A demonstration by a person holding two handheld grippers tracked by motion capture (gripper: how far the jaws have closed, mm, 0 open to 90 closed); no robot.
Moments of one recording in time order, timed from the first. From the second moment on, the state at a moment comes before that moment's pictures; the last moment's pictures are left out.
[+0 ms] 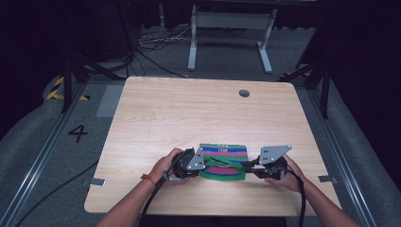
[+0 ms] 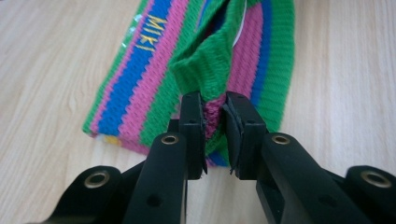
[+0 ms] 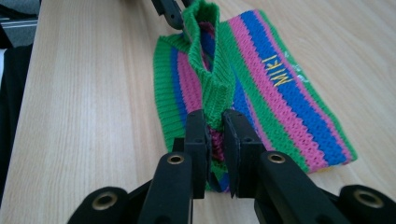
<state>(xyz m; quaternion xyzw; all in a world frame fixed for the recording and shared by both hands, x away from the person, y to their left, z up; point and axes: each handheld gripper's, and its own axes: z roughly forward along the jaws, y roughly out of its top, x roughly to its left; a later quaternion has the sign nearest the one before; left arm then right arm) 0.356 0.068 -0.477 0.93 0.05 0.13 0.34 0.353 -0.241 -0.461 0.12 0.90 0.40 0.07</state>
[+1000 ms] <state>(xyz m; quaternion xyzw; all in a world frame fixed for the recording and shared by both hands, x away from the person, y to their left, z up) 0.360 0.092 -0.497 0.92 0.16 0.04 0.36 0.349 -0.242 -0.495 0.19 0.90 0.39 0.07</state>
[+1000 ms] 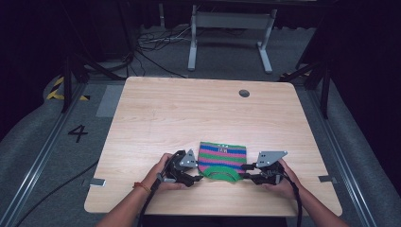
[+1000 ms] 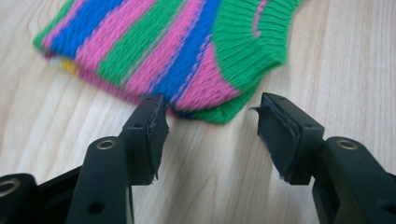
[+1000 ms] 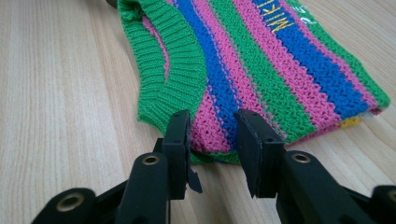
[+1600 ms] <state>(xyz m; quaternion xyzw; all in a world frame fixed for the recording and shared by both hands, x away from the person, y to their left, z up) 0.364 0.093 -0.494 0.92 0.17 0.06 0.34 0.354 -0.241 -0.490 0.19 0.90 0.37 0.09</state>
